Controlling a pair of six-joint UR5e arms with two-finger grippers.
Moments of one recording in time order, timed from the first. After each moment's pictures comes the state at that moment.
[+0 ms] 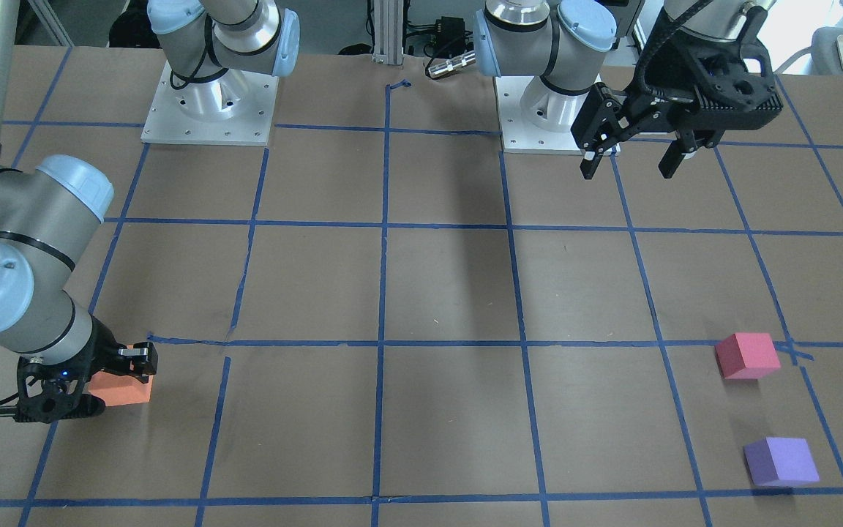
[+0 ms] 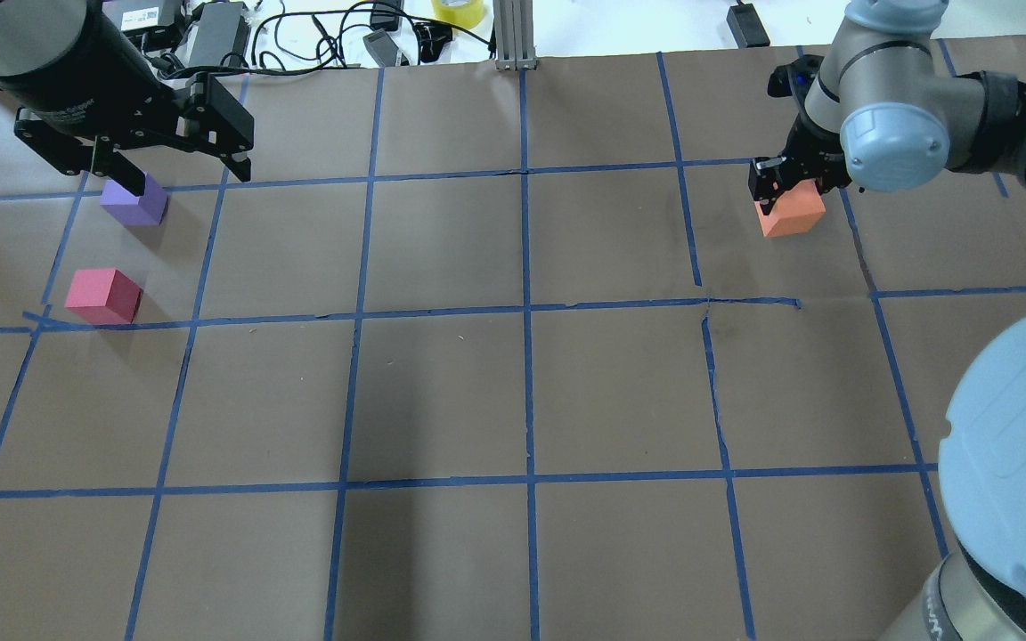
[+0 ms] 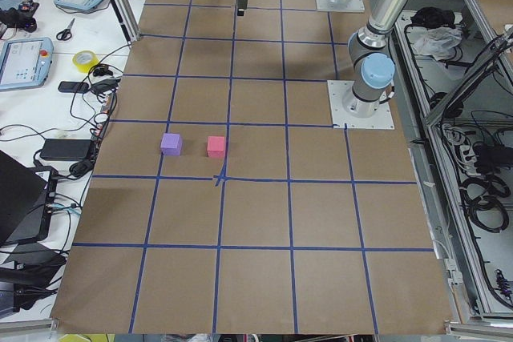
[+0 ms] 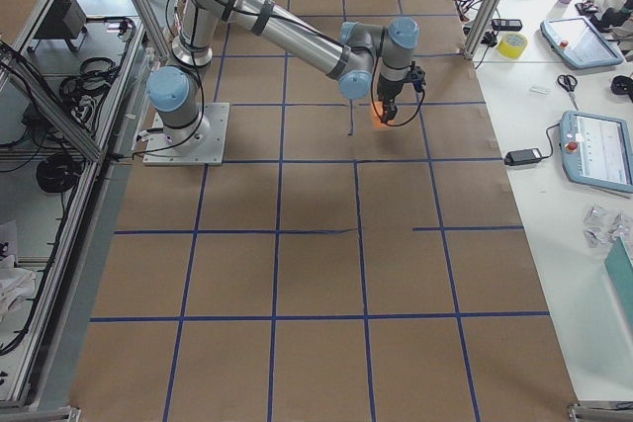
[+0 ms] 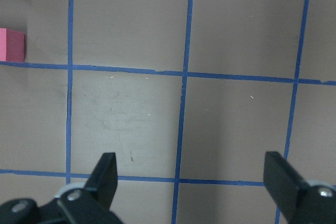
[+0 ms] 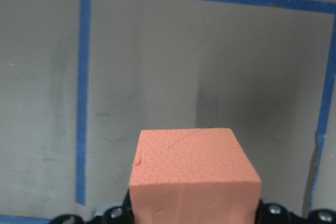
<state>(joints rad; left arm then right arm) -1.50 -1.50 -1.54 -1.54 1.54 -0.02 1.42 -1.12 1.57 -2.06 -1.57 -0.24</state>
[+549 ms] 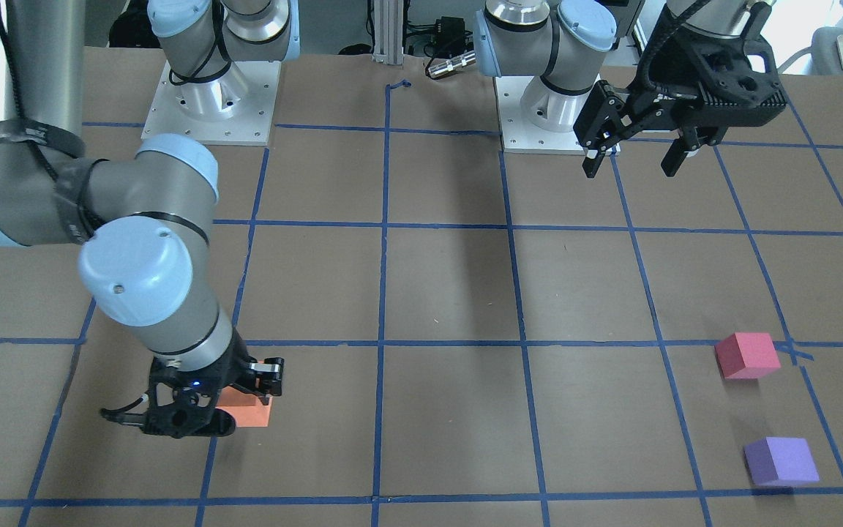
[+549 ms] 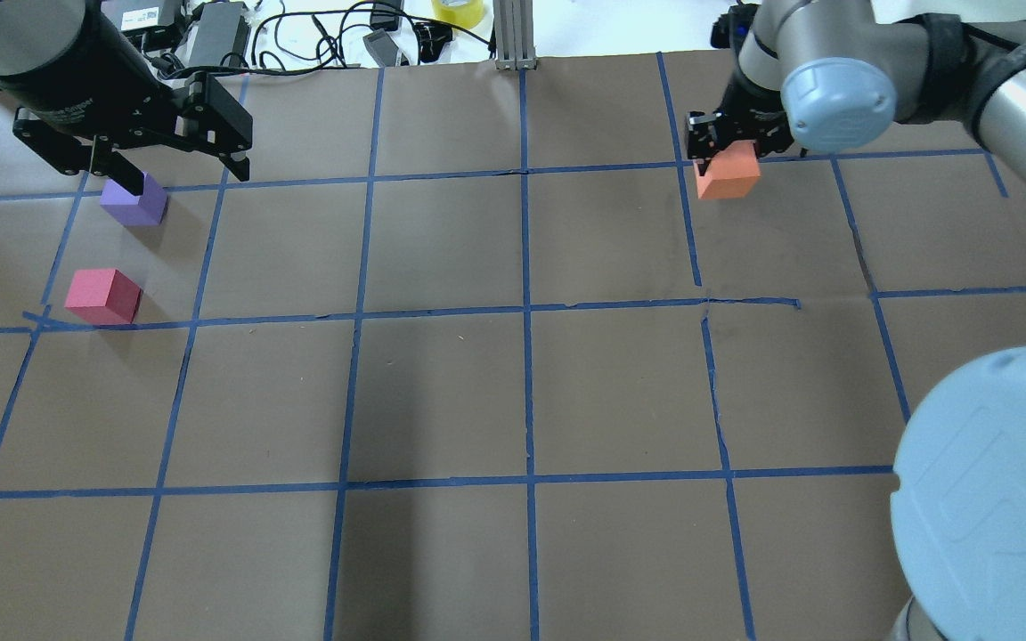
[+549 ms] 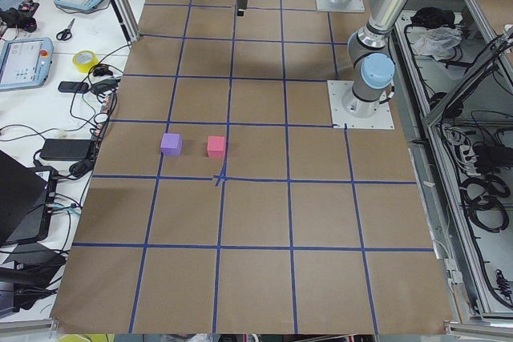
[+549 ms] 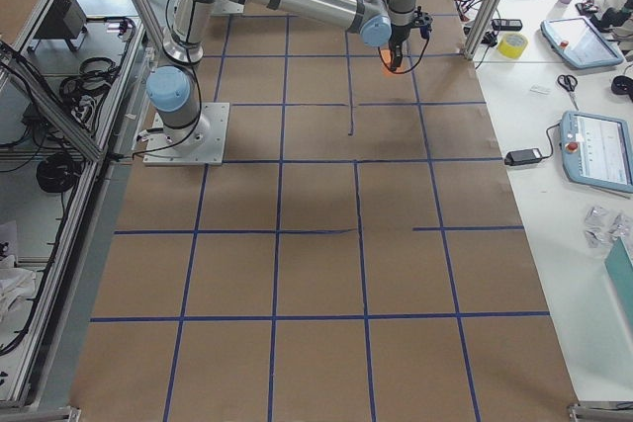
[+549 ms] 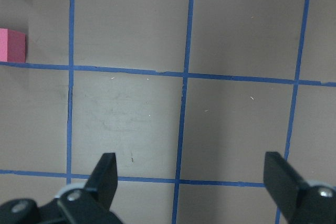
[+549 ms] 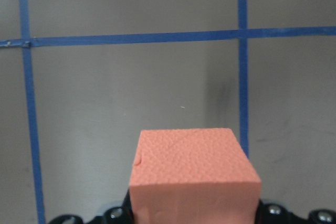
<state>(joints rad) -1.50 -1.50 -1.54 -1.54 1.54 -0.02 1.68 -1.05 1.41 -2.01 -1.54 0.13</state>
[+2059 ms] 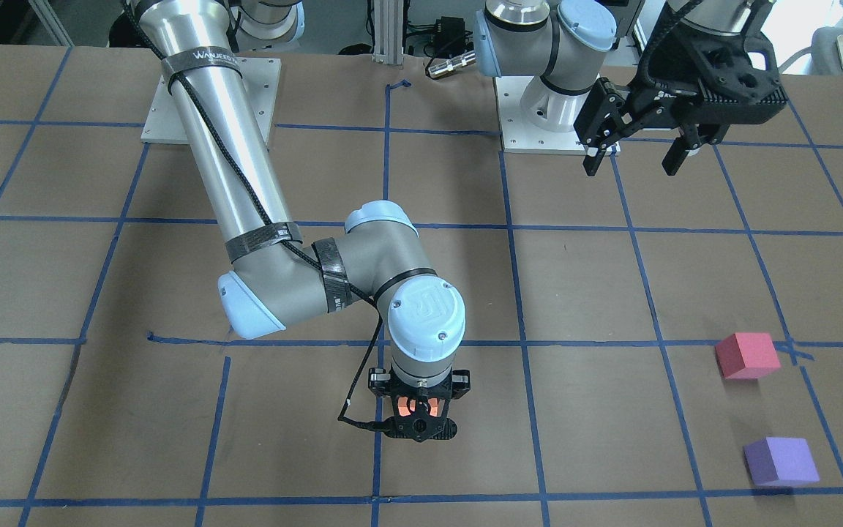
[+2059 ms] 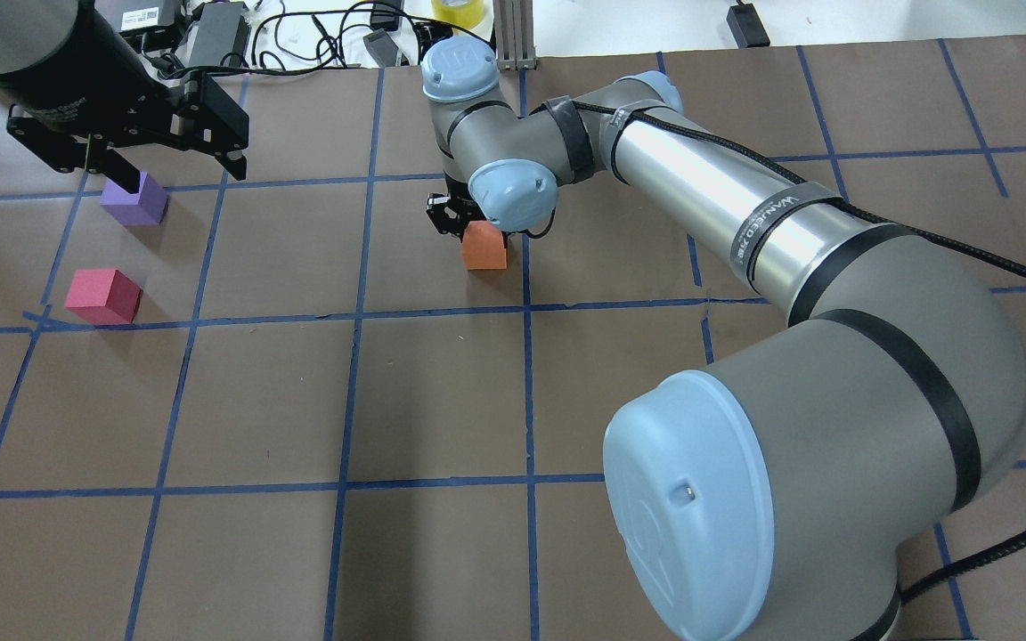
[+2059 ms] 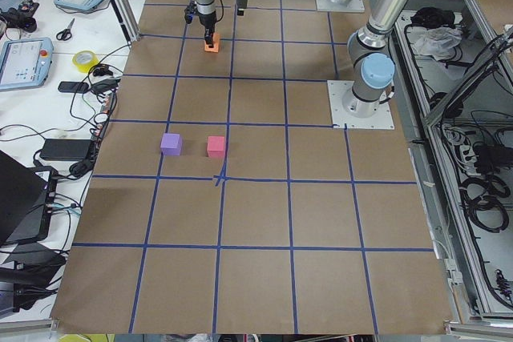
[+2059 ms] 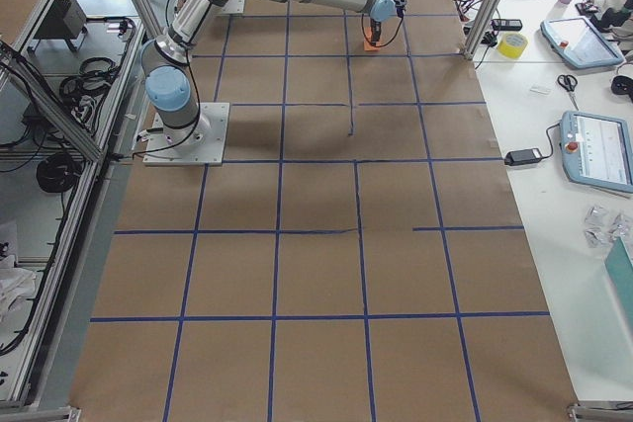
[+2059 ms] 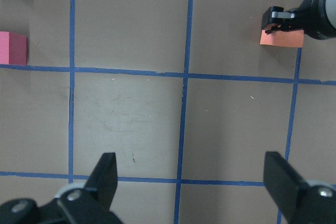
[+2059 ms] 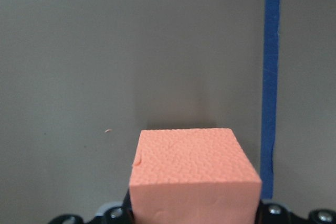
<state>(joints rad) -1.50 -1.50 -1.54 -1.54 1.54 -0.01 1.98 -0.77 1.19 -1.98 -1.56 0.45</state>
